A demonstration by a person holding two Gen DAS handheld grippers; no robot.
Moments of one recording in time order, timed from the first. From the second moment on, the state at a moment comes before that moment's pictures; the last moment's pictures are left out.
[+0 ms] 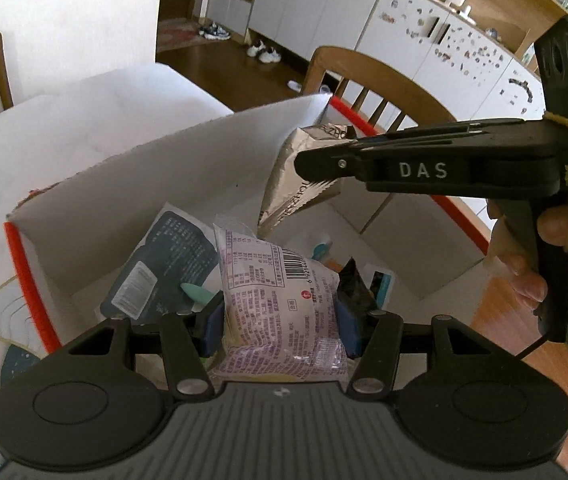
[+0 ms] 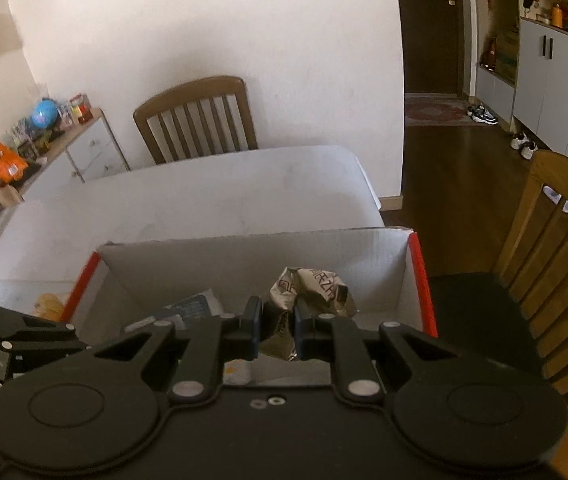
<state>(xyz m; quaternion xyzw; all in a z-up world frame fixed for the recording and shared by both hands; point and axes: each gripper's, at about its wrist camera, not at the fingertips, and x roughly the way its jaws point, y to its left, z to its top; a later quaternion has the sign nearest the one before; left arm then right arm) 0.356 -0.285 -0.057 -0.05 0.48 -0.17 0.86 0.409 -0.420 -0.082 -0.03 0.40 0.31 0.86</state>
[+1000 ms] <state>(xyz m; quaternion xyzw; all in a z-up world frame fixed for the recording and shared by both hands) 0.377 -0.289 -0.084 -0.05 0.52 -0.16 0.84 0.429 -0.409 -0.109 -0.04 0.46 0.30 0.83</state>
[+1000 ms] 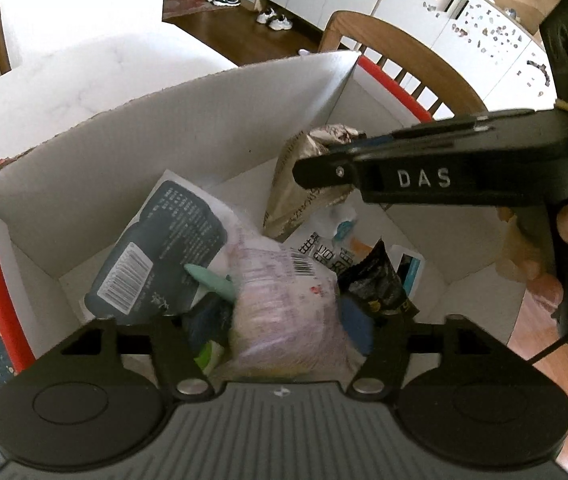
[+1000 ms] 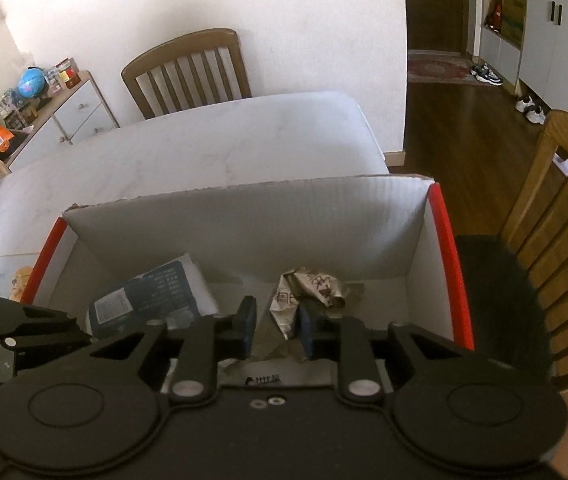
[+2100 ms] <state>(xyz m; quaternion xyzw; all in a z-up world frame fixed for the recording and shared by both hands) 0.315 -0.267 -0.030 -0.10 0.44 -0.17 0.88 0.373 -0.419 -0.064 -0.03 0.43 0.33 0.84</state>
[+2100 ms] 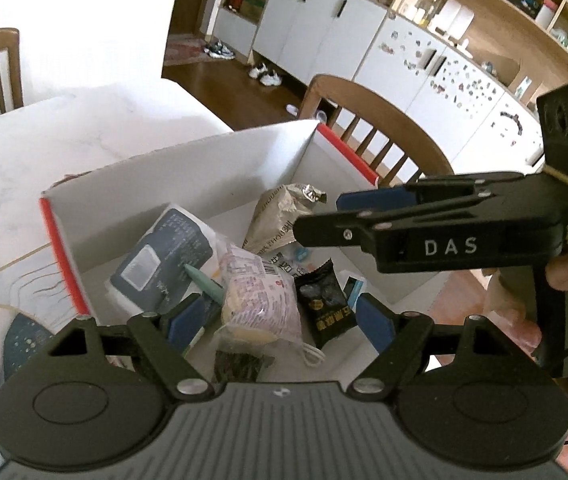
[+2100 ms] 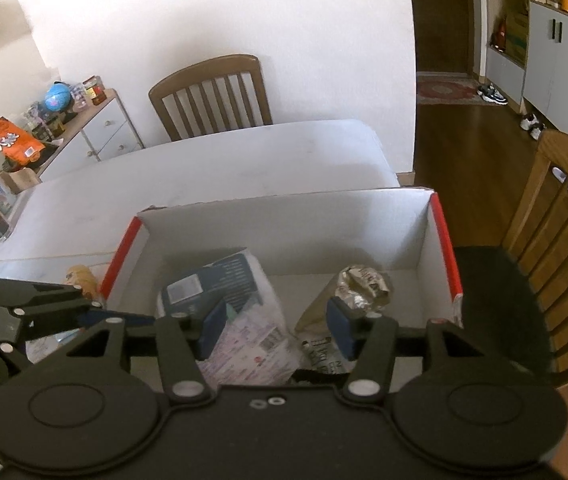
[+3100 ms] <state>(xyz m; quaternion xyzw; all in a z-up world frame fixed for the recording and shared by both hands) 0.220 -0.163 -0.004 -0.11 0.36 -0.13 0.92 0.298 -0.352 -0.046 -0.02 0.40 0.32 0.86</state>
